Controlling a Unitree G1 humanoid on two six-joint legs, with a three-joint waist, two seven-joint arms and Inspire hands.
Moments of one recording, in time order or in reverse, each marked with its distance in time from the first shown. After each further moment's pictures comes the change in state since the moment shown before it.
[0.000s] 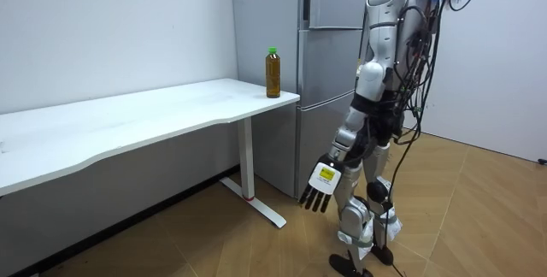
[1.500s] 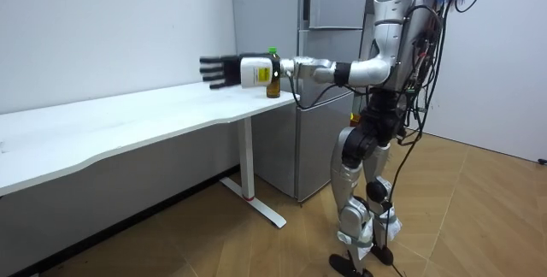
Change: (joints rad) left arm -0.060 0.047 0.241 -1.248 -0.166 -0.189 0.491; right arm 0.080 -0.001 -0.082 -0.097 -0.006 -0.053 -0.029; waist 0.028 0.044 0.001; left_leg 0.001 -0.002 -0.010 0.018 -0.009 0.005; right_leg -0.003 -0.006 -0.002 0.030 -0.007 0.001
